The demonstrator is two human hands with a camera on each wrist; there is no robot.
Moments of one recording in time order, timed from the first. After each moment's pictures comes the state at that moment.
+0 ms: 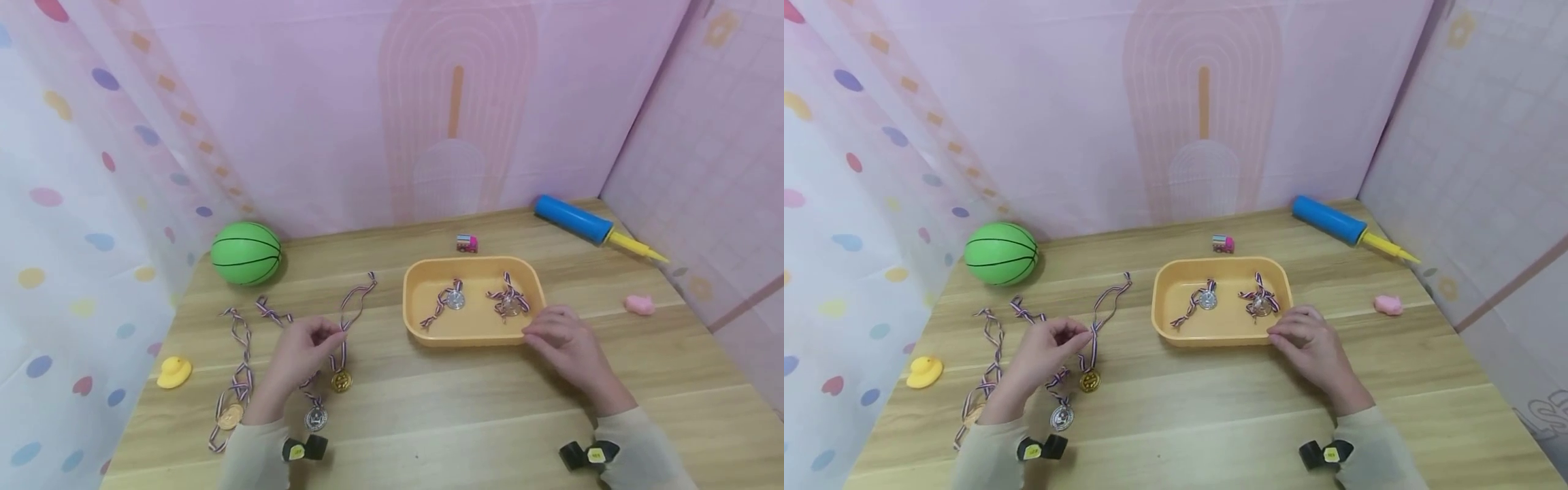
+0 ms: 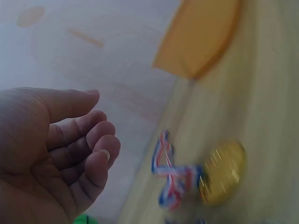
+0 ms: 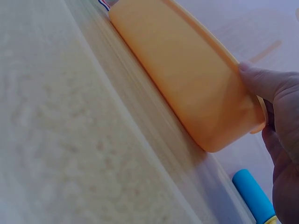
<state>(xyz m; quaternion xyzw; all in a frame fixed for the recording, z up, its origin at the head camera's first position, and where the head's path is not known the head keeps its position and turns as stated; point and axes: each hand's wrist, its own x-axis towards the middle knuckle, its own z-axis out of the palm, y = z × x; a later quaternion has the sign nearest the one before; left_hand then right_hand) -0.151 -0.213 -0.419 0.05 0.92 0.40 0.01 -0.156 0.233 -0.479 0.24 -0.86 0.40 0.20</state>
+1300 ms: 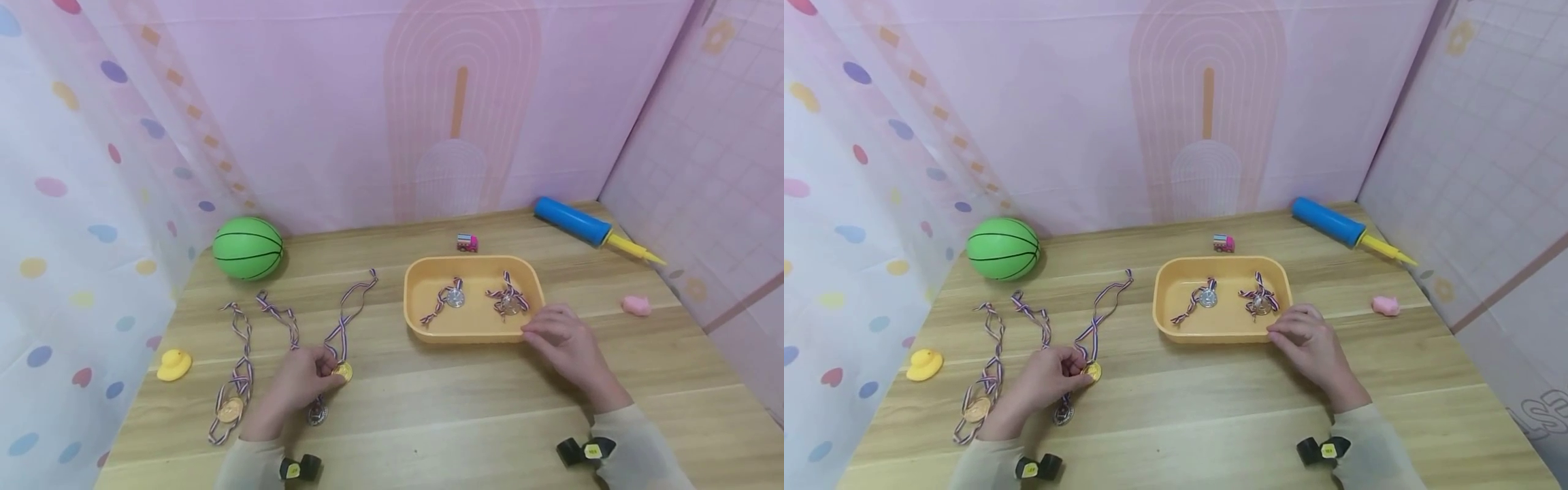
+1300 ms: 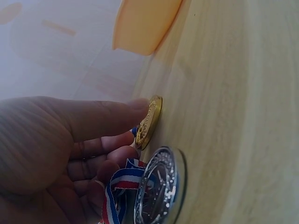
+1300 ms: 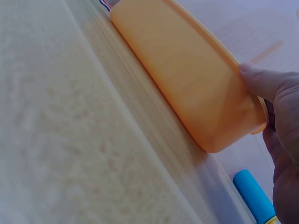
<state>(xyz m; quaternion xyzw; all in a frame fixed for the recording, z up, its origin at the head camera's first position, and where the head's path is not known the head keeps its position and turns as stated) -0.123 -0.224 -0.455 0.04 0.94 0.32 0.08 -0.155 0.232 -0.480 0.23 -0.86 0.41 0.20</state>
